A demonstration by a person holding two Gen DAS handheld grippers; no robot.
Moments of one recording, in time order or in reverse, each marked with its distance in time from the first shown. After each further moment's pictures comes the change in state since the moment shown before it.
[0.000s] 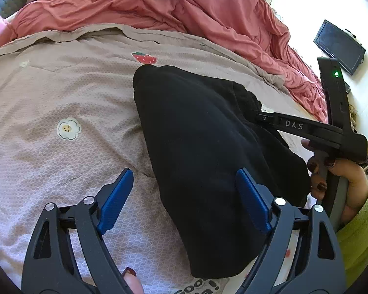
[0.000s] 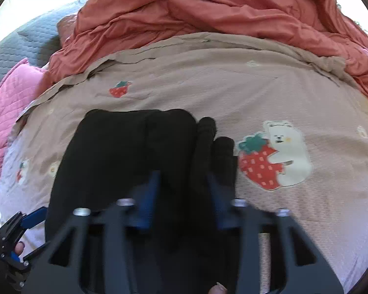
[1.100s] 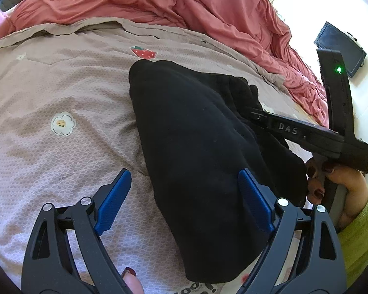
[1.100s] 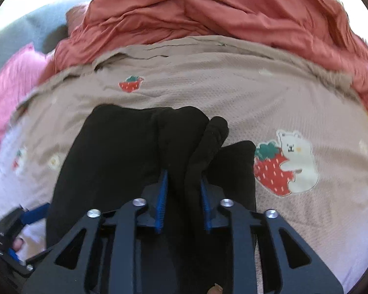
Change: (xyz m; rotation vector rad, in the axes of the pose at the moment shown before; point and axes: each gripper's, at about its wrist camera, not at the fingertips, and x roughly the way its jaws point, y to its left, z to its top) left arm 0.007 -0.002 0.000 -0.018 0.020 -0.019; right arm 0.002 0.025 0.002 -0.095 -0.007 -0.046
